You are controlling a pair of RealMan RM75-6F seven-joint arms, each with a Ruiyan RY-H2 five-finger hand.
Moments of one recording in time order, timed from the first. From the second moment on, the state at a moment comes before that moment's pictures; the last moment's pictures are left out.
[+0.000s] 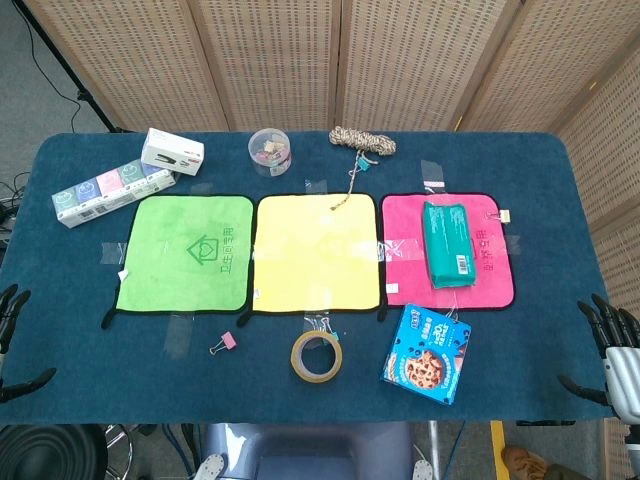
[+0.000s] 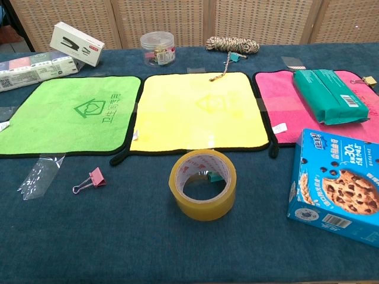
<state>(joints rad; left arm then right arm) 0.01 -0.98 0.01 -1.79 1.55 1.56 -0.02 0.01 -1.06 0.03 -1.55 -1.54 1.51 0.16</state>
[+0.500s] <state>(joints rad) 0.01 -0.99 0.01 -1.80 1.55 1.55 0.02 0.07 -1.05 0.06 -1.53 -1.52 1.43 0.40</state>
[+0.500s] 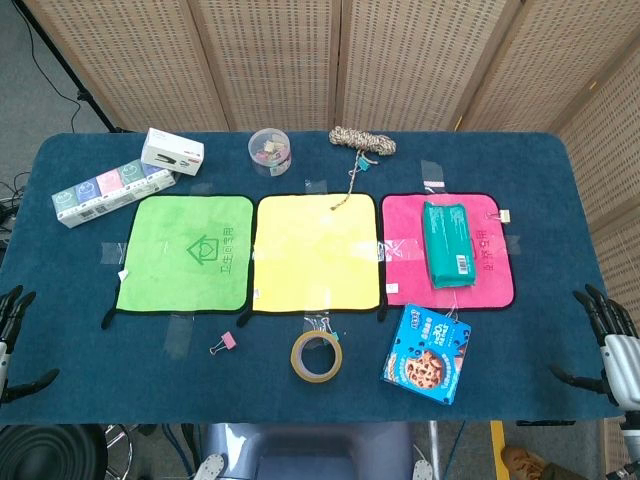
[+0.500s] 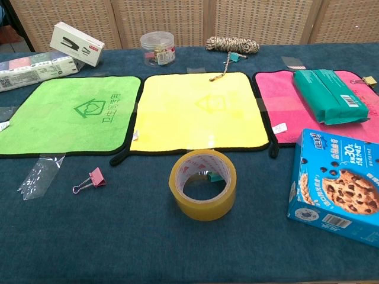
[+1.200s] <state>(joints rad) -0.04 -1.01 -0.02 -1.83 1.46 1.47 0.09 0.44 -1.18 0.18 -1.38 -1.38 0.90 0.82</state>
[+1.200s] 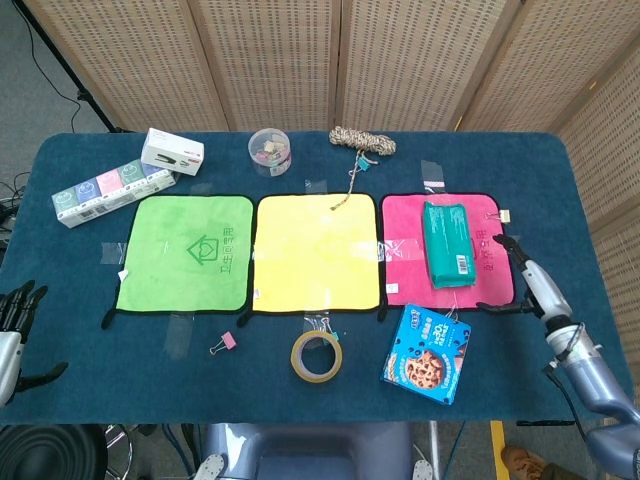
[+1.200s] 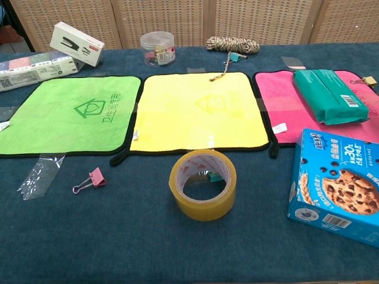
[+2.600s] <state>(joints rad) -0.07 -0.98 -0.04 -1.82 1.40 1.41 0.03 0.67 -1.43 0.25 -1.19 -1.20 0.56 0.71</state>
